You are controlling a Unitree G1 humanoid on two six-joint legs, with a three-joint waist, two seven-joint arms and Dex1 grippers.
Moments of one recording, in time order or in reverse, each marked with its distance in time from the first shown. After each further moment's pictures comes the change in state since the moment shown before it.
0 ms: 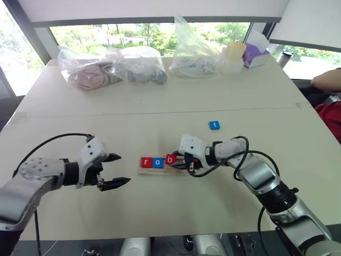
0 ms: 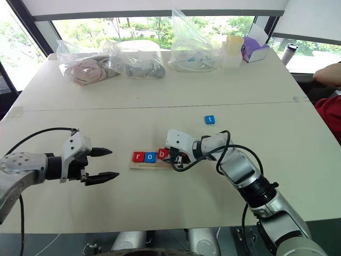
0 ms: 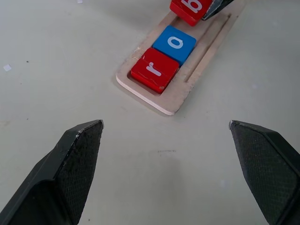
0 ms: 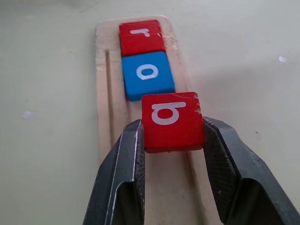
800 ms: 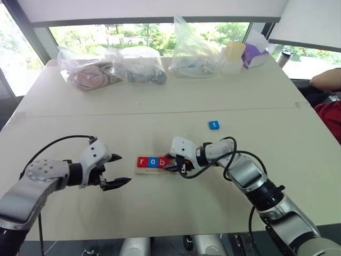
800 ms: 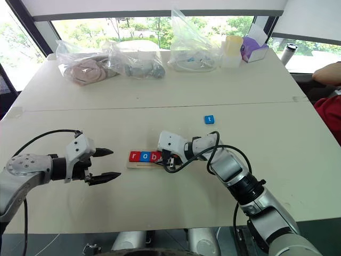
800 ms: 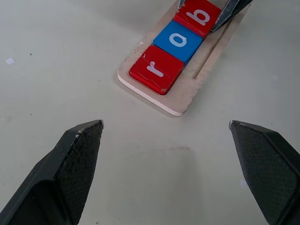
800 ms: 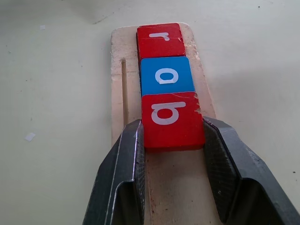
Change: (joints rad) left arm 0.004 -0.027 -0.036 0.050 0.077 -0.076 0.010; right arm -0.037 0.090 0.048 0.097 -0.033 -0.058 0.017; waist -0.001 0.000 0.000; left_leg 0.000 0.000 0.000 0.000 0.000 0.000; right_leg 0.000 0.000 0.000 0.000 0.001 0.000
